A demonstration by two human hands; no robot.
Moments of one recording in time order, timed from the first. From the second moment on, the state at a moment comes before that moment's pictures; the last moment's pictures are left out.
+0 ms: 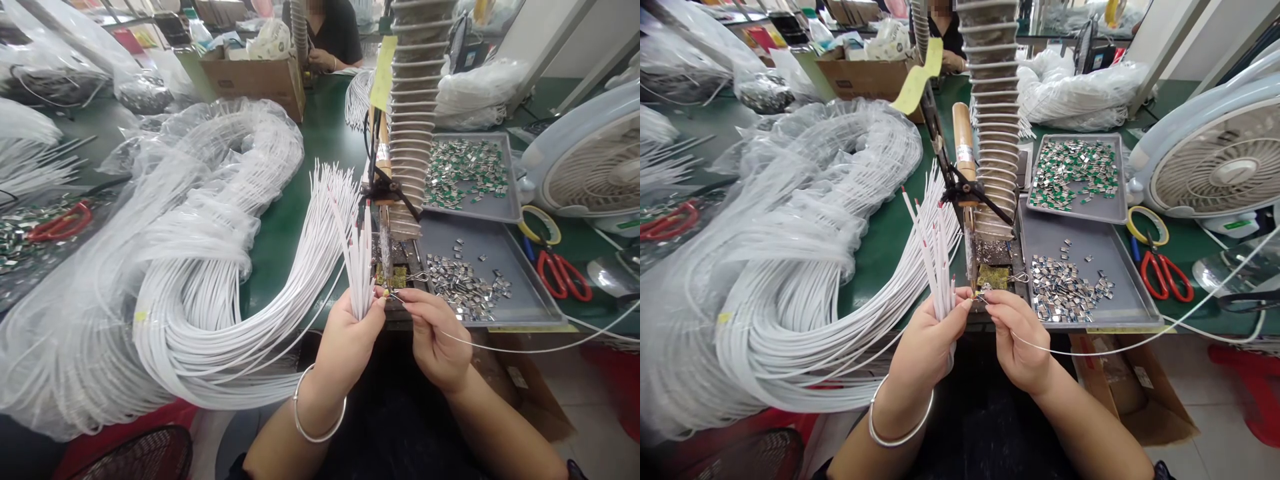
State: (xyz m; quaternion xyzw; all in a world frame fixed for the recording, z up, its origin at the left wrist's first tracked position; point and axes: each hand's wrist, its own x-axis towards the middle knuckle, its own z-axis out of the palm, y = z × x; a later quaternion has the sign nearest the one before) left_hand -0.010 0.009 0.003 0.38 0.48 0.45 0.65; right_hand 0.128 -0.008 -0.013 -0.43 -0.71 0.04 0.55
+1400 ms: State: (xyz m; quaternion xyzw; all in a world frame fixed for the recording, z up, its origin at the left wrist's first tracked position) left_hand -0.010 0.009 0.010 0.39 0.49 0.44 0.65; right_hand 0.126 -0.005 -0.011 -0.42 -0.73 0.00 0.55
